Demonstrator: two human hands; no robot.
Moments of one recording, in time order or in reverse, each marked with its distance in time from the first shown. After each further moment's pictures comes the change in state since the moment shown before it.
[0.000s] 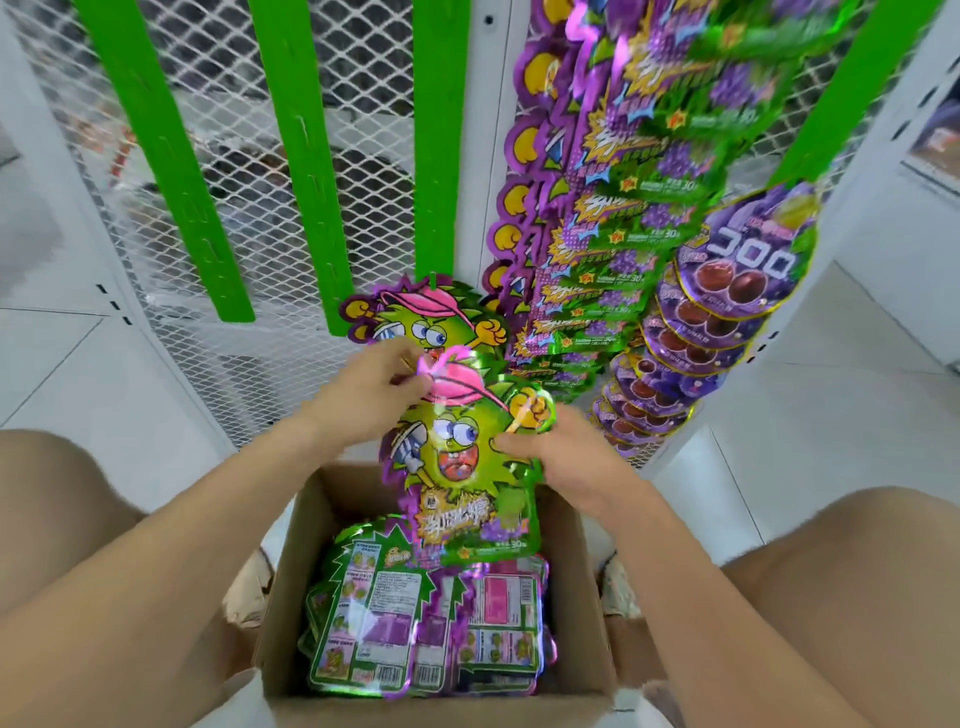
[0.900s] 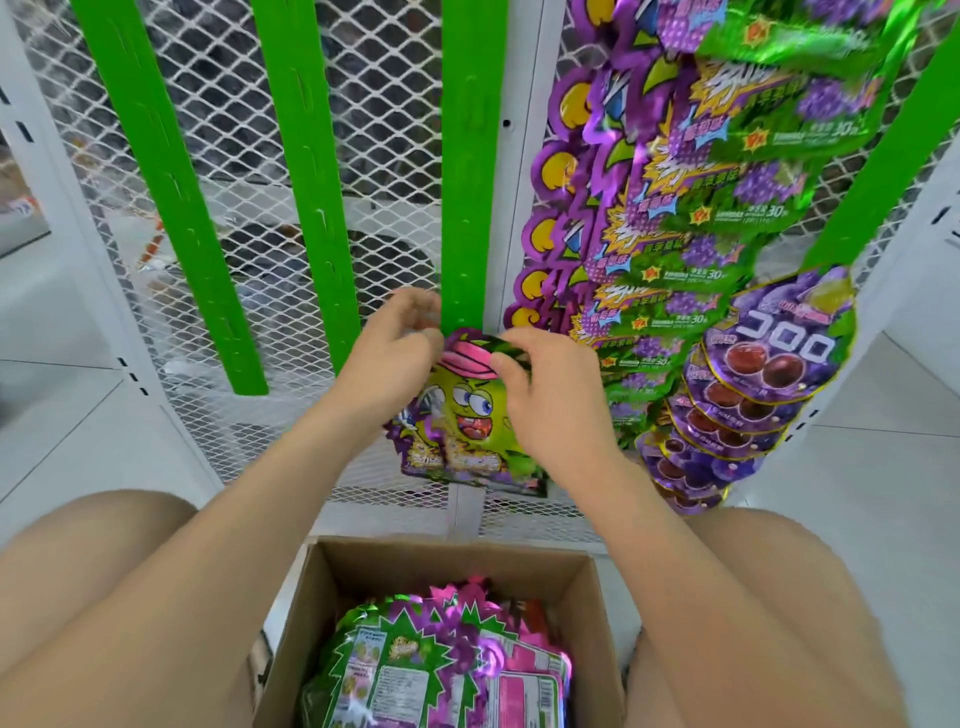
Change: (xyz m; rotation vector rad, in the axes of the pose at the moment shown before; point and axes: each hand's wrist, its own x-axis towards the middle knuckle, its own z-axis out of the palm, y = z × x) left_hand 0.054 0.075 -0.039 -0.342 0.310 0.081; right_hand 0.051 -0.124 0.027 -0.817 0.500 -0.727
